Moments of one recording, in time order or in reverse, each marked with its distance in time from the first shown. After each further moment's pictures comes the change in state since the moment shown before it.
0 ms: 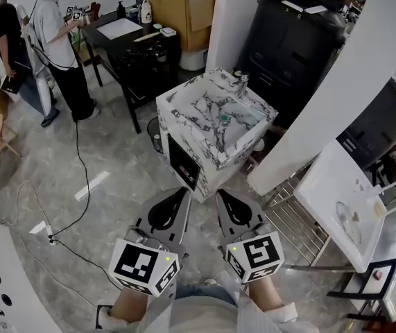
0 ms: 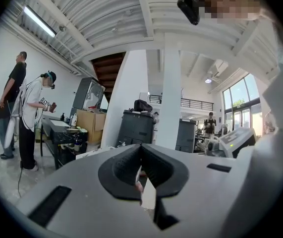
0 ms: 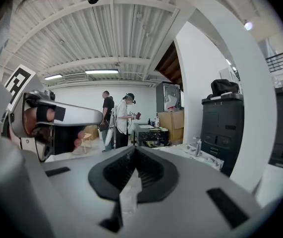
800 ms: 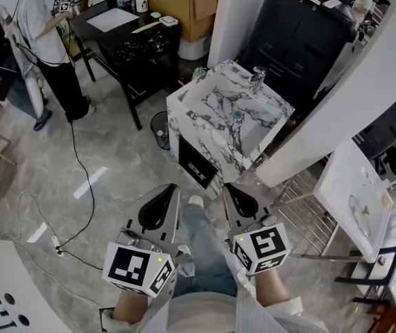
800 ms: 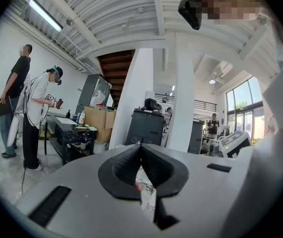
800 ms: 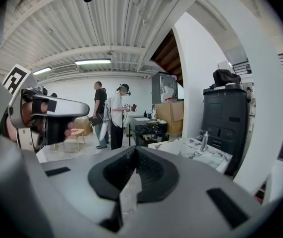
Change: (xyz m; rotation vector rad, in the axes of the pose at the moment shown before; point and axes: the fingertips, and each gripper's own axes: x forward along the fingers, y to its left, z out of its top) left arm 0.010 0.148 0.003 -0.029 0.026 0.017; right arm 0.122 0.017 -0.014 0.042 0.093 -0.075
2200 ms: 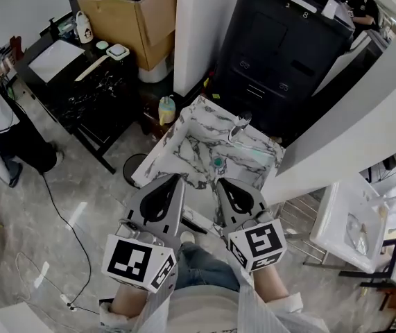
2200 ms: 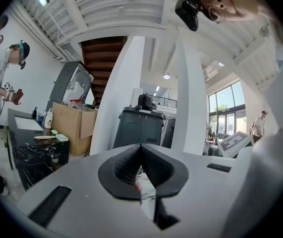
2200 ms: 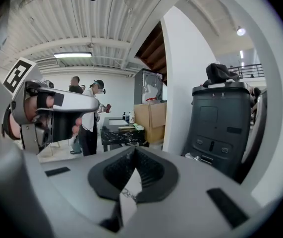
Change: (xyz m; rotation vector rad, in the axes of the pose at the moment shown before) left arm 0.321 0.075 0.068 0.036 0.001 -0.240; right arm 0.209 -0.211 0.077 0.008 -0.002 -0.173
